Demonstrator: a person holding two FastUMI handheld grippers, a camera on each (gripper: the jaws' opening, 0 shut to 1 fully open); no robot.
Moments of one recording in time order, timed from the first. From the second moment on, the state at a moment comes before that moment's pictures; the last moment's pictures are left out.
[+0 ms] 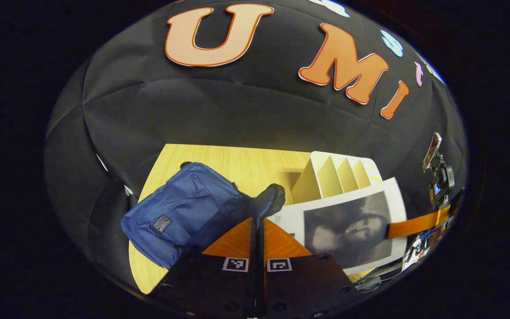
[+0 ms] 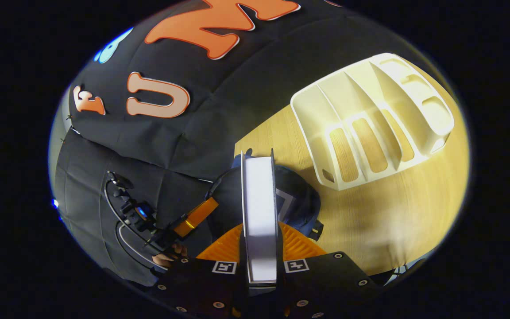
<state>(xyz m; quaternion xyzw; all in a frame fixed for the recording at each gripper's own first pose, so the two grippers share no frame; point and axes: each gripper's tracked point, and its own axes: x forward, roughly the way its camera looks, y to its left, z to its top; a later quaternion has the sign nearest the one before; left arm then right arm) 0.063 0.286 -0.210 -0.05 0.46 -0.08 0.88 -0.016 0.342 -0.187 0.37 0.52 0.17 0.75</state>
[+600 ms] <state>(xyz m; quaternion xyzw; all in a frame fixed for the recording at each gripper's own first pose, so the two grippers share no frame) 0.061 0.275 -0.205 -0.04 0.45 -0.10 0.89 0.000 0.433 -0.258 0.42 0.52 0.11 0.73</state>
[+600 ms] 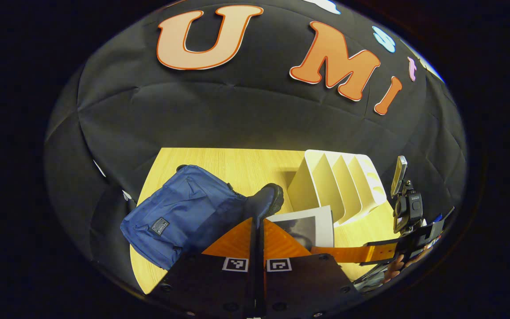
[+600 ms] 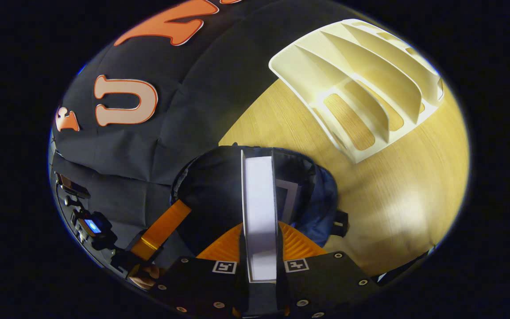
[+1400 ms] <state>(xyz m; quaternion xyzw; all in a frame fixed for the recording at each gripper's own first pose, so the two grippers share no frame) 0.047 0.243 -0.198 0.01 0.44 -0.16 0.88 0.018 0.506 -0.299 0.46 0.51 0.13 0.72</state>
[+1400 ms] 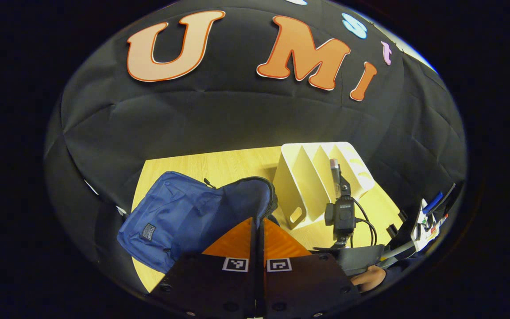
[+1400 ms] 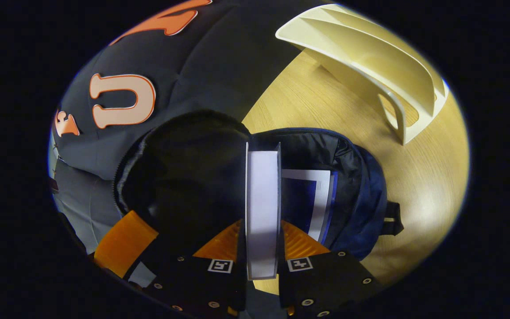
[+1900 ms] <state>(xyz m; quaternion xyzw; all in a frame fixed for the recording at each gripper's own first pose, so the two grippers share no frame) 0.047 0.269 -0.209 0.00 0.45 -0.12 0.88 0.011 0.470 -0.305 0.37 0.55 0.12 0.74</state>
